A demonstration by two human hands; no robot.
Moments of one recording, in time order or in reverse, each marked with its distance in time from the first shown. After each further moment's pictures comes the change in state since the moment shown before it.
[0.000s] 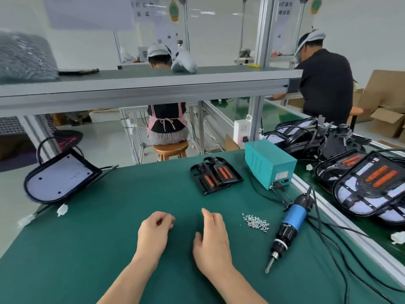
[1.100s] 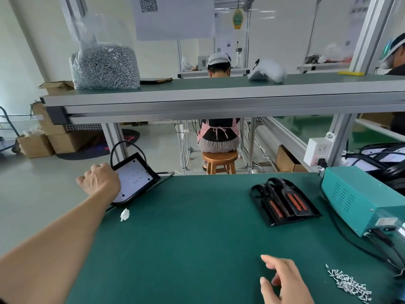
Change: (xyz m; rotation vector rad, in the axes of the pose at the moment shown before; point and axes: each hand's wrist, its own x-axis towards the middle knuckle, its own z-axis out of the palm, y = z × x) left_hand 0.206 0.052 -0.247 1.083 0.704 -0.152; right_hand 0.014 0.010 0.008 0.084 0.001 -0.042
